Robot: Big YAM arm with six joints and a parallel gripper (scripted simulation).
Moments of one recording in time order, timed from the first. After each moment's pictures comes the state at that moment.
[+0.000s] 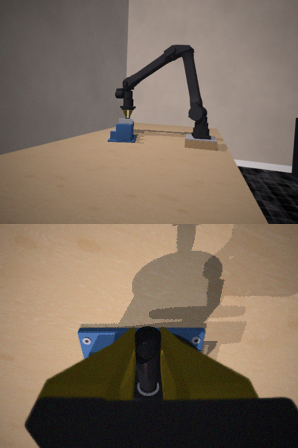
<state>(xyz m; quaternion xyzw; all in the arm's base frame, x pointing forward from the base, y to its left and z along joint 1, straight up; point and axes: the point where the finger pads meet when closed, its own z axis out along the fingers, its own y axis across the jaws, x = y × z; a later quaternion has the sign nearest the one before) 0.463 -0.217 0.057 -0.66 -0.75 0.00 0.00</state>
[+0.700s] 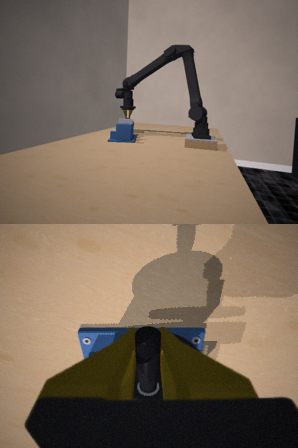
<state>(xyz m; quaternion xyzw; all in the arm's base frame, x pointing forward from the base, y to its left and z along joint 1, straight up) 0.463 -0.217 0.057 -0.66 -0.75 0.00 0.00</state>
